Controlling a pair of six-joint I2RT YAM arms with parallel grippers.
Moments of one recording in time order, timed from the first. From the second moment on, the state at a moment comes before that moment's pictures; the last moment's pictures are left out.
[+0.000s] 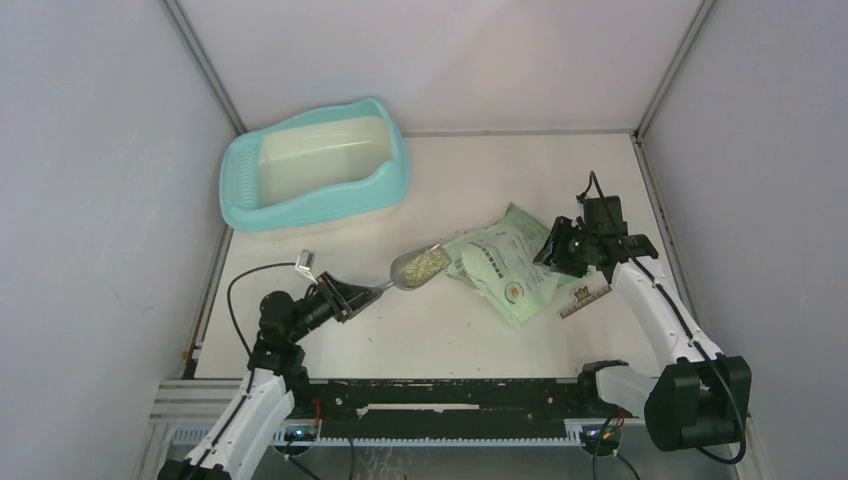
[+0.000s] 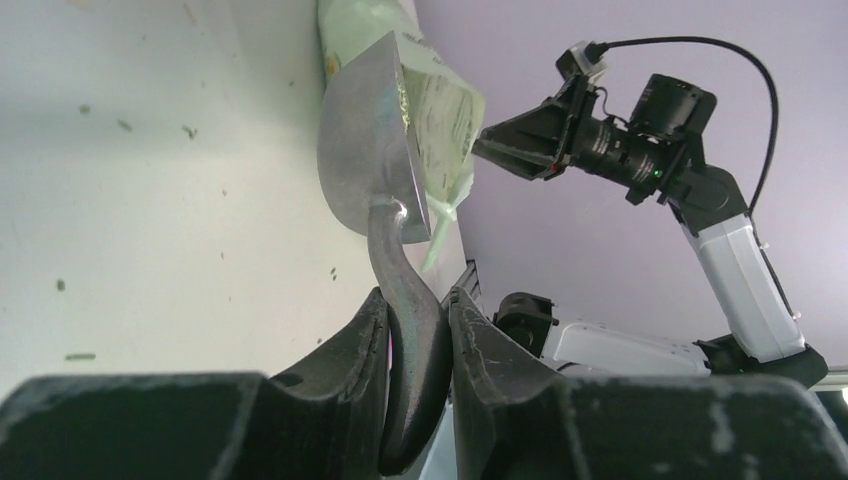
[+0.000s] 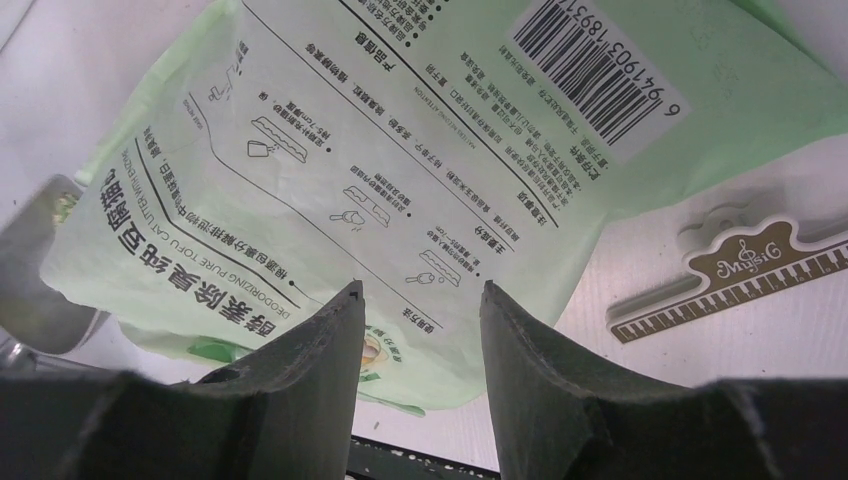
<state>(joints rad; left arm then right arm) -0.17 0.50 0.01 0.41 0.68 -1.17 0.09 1.13 0.86 -0.70 -0.25 0.47</state>
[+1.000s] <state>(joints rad) 0.01 0.81 0.48 0.40 0.78 -1.24 0.09 1.13 0.86 -0.70 -0.28 0.47</state>
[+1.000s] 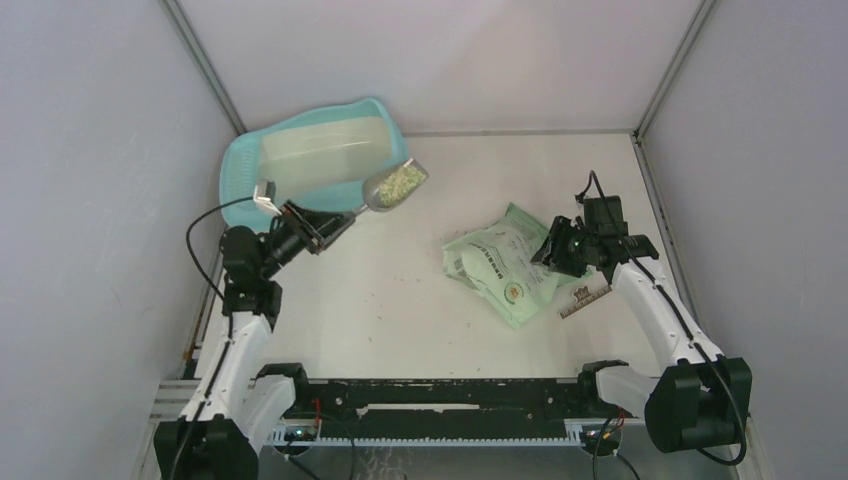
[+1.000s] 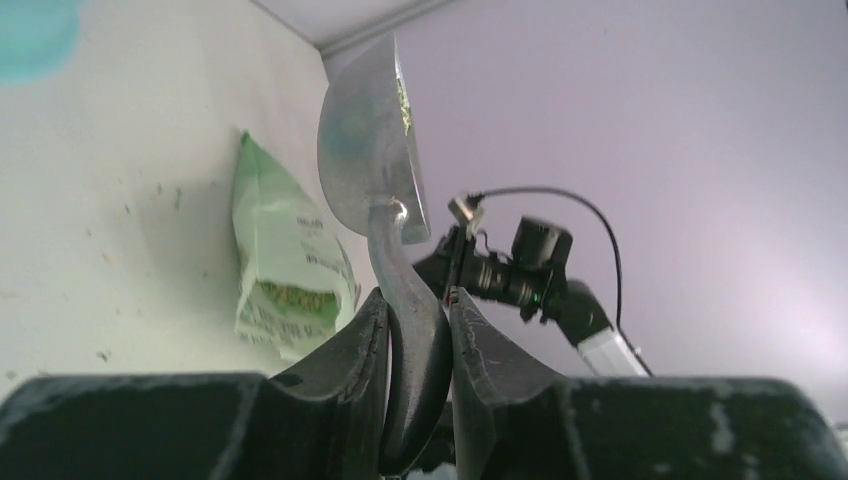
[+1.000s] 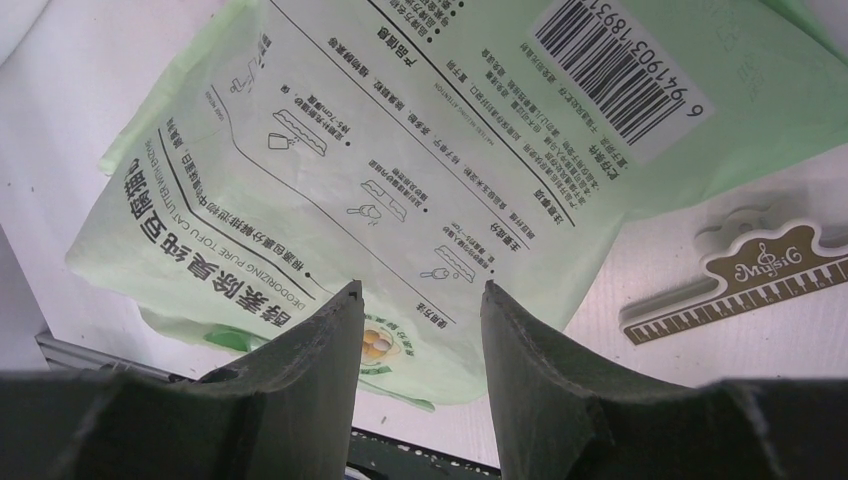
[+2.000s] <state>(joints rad) 0.17 1.31 1.19 -0.37 0.36 -0.55 0.10 1.14 0.86 -0.66 -0.32 0.47</state>
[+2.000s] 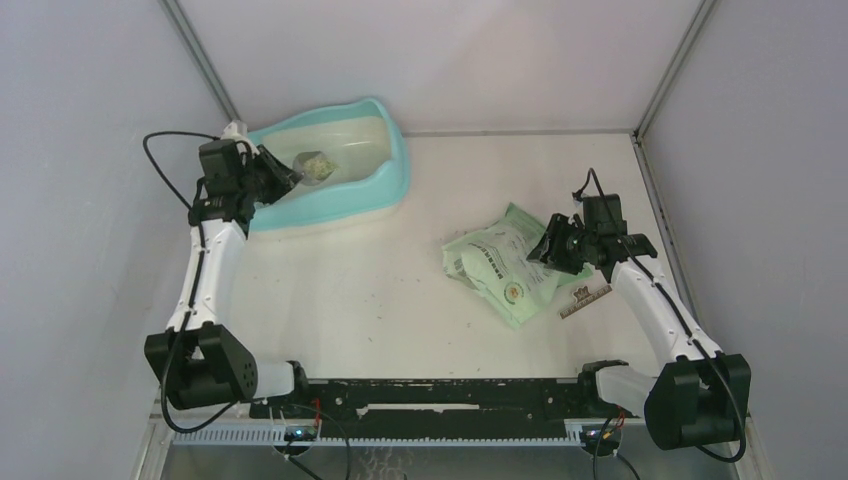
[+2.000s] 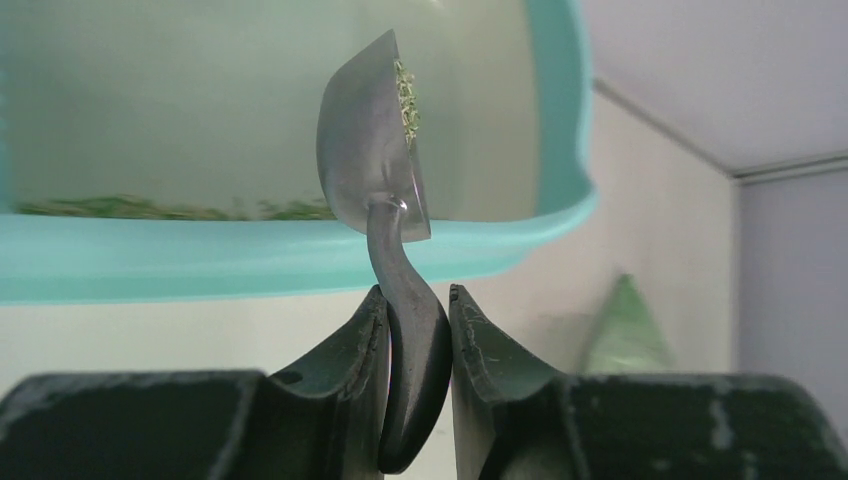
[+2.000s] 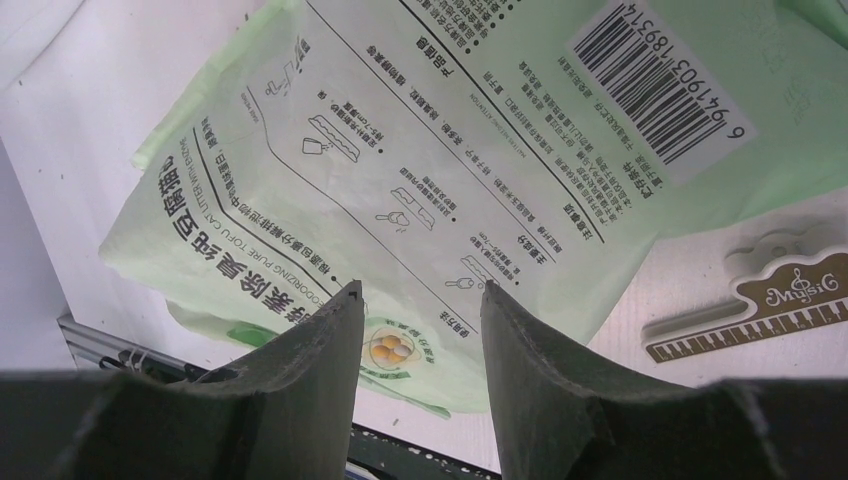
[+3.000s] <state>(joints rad) -0.26 1.45 1.50 -0.67 -0.52 0.01 0.09 1.12 0.88 -0.69 -0.32 0.47</state>
